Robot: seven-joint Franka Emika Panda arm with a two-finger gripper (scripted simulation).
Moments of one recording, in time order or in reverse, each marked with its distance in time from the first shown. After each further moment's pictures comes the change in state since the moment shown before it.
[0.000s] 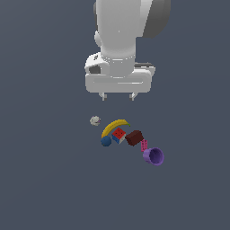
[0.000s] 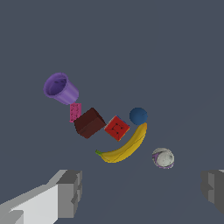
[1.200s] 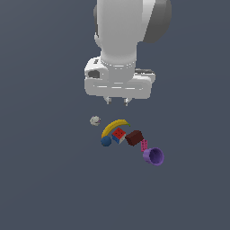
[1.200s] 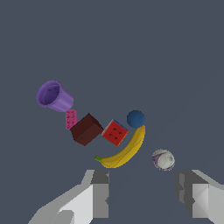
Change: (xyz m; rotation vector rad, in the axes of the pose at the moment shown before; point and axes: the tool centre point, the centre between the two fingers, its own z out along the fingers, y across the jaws) arm 0.014 0.002 0.006 -0.020 -0.005 0.065
